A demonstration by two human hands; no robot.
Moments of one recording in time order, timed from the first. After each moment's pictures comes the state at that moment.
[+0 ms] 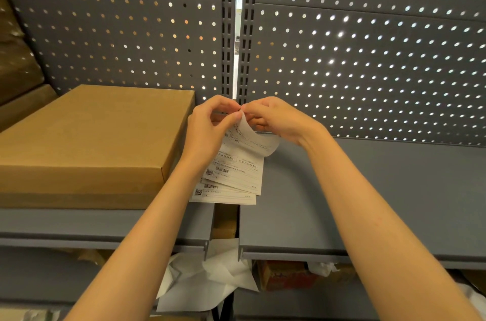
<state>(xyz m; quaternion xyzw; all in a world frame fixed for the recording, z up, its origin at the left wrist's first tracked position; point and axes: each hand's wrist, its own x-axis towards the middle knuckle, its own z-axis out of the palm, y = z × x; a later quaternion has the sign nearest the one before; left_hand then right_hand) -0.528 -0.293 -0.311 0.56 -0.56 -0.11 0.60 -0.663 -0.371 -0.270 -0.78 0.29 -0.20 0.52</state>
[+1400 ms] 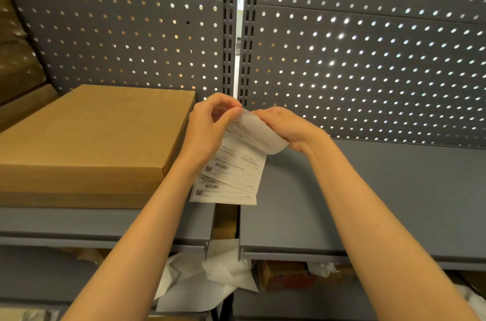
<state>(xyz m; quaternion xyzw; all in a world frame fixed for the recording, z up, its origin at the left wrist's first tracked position) -0.530 -0.290 -0.303 0.54 -0.57 -0.13 0.61 -0.669 -0.378 -0.282 -0.76 0.36 -0.17 0.52</state>
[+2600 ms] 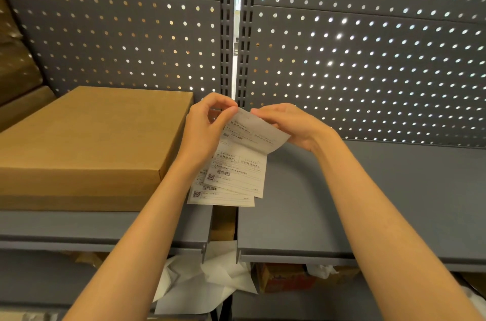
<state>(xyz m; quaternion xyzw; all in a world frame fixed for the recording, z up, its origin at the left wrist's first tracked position) -0.532 -0.289 -0.302 0.54 -0.56 -0.12 0.61 -0.684 -0.383 -0.276 -0.75 0.34 -0.20 0.53</state>
